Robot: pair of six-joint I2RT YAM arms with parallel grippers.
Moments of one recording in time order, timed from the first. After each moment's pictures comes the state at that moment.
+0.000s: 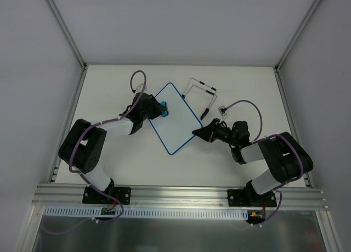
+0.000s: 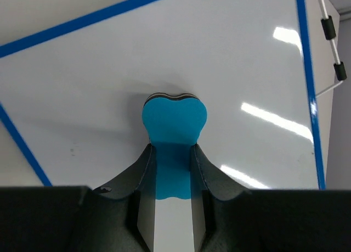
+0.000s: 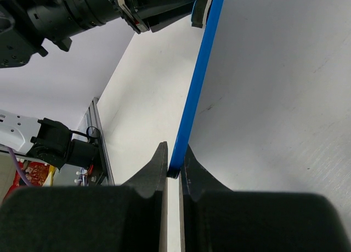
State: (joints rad) left arm -0.47 1.64 0.82 0.29 -0.02 -0.86; right arm 0.40 1.56 0.28 1.17 -0.68 0.78
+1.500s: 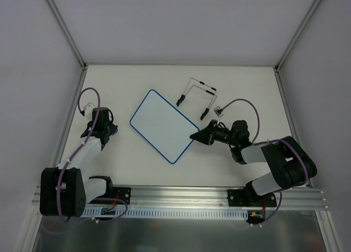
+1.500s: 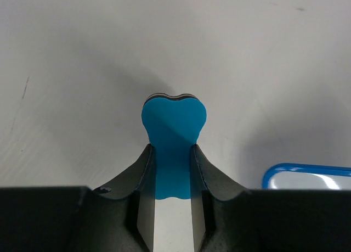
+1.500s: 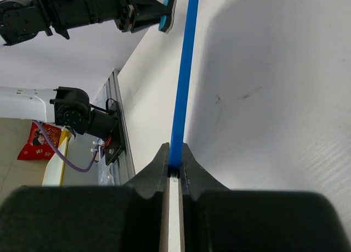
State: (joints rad) left arm -0.03 1.13 0.52 -0.16 -0.30 -0.69; right arm 0.42 1.49 0.29 1.11 -0.81 0.76
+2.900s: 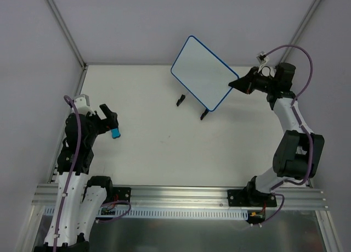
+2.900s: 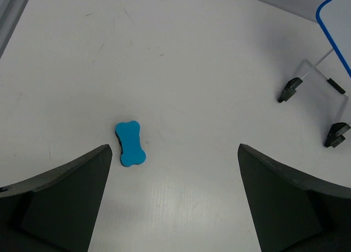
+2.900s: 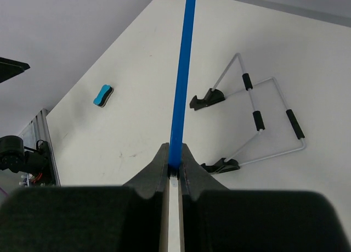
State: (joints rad) left arm -0.01 0.57 0.74 -0.50 -0.03 -0.32; right arm -0.12 1.55 1.19 0.03 -1.13 0.19
